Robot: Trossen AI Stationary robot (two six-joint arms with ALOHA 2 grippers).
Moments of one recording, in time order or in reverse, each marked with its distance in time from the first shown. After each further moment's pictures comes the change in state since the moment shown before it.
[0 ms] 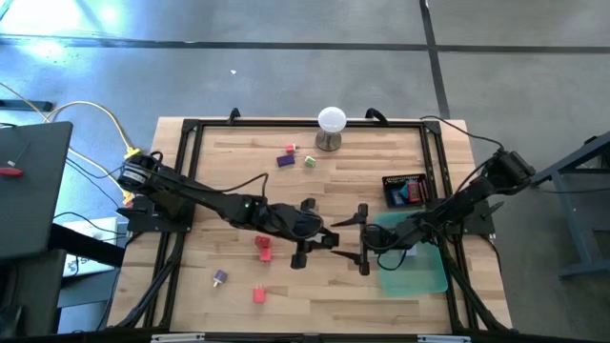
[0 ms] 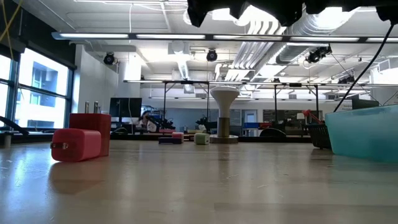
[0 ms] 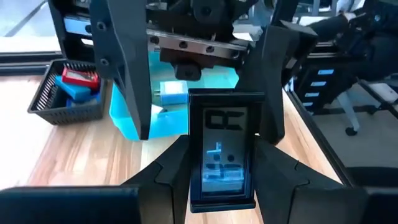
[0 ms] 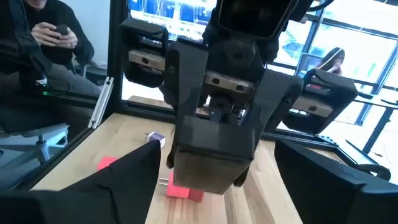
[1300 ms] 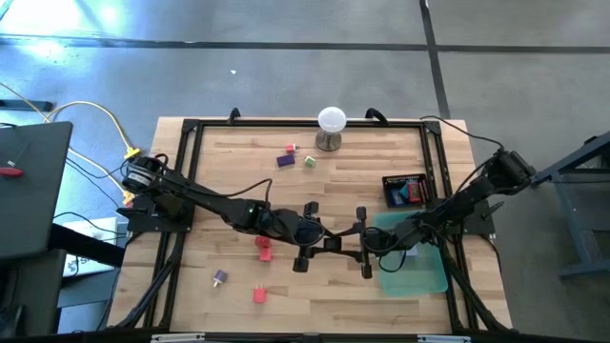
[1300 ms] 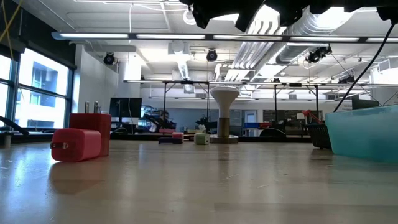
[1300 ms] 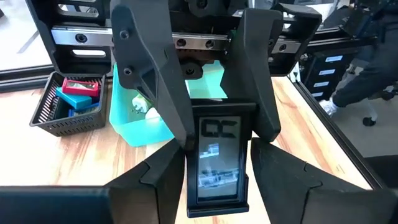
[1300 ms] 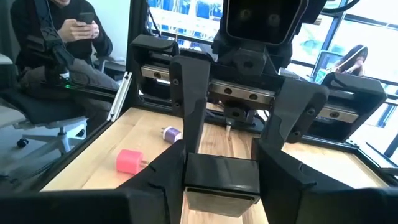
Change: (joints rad) left arm -0.023 0.041 0.000 0.052 -0.026 0.086; right arm 0.000 -0.001 0.001 -0.036 -0.059 0.013
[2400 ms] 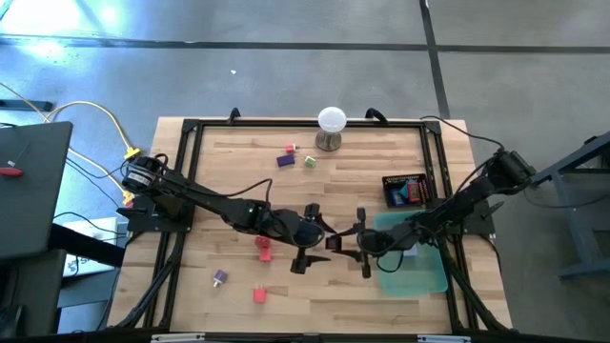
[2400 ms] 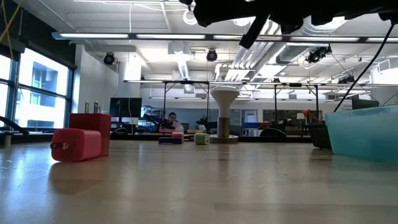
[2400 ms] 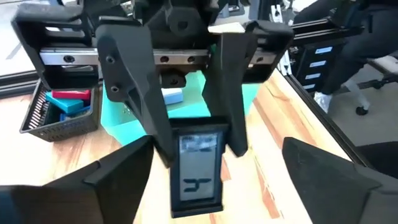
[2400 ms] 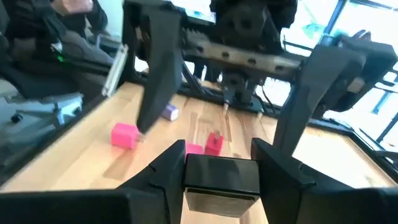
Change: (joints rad) left arm 0.002 -0.001 0.000 -0.014 0.033 0.040; right arm 0.000 -0.001 -0.002 -0.087 0.014 0.009
